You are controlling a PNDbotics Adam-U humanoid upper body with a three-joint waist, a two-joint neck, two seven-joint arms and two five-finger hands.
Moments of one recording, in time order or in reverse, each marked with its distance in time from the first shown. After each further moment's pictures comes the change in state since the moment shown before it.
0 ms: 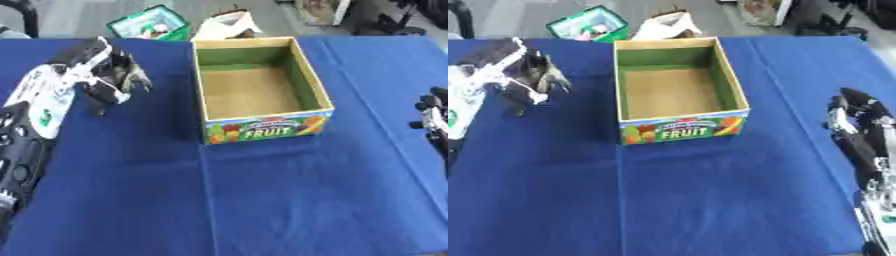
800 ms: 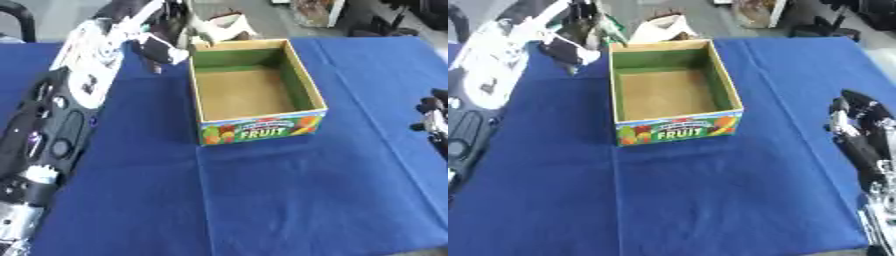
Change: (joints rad) left arm -0.106 -0.157 -0.066 -0.092 0.009 -0.020 0.038; right arm -0.014 0.001 0.028 0.006 -0.001 0.001 0.030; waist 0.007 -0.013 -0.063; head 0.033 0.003
